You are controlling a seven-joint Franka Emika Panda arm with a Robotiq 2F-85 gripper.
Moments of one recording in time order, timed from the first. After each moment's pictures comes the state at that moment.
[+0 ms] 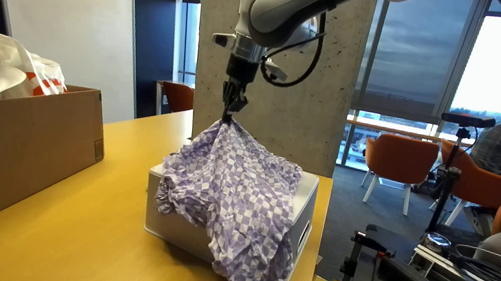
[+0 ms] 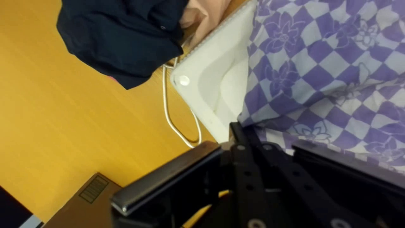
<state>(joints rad) -0.06 0.50 0.07 -1.55 -0.12 2.33 -0.98</state>
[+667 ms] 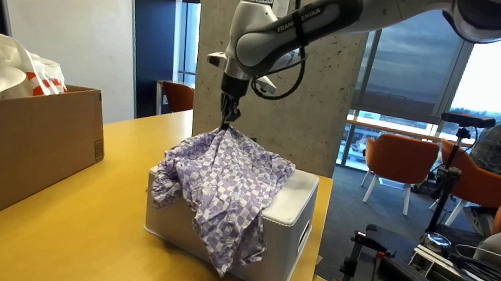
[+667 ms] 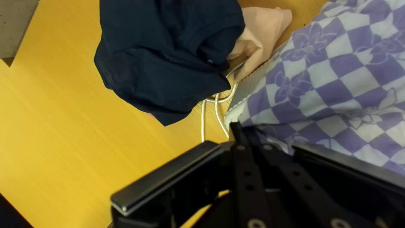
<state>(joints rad) -0.05 0.71 0.01 -1.32 -0.23 2.33 -0.93</state>
